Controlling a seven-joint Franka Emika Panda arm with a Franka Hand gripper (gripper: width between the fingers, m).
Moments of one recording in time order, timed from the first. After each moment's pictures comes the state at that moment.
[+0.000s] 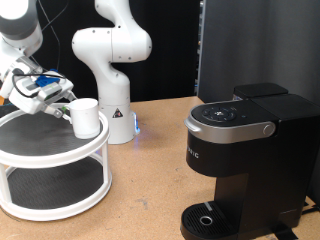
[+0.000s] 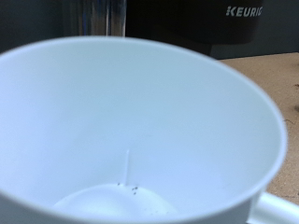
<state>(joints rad) -0.21 -0.47 -0.87 -2.78 0.61 1.94 -1.67</state>
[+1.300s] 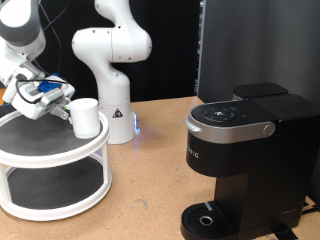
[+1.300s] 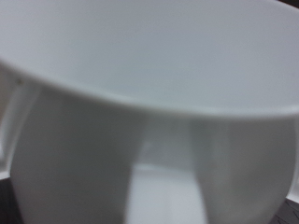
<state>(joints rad) -0.21 -0.44 -0.88 -2.81 0.61 1.98 -1.71</state>
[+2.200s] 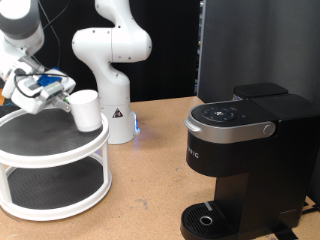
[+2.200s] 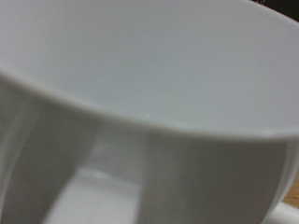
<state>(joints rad) -0.22 -0.48 -0.85 -2.79 0.61 1.93 -1.63</state>
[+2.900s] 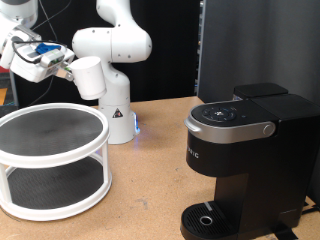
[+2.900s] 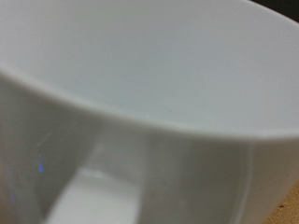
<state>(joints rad) -0.25 -0.64 -0.77 -2.71 0.57 1.74 -1.43</state>
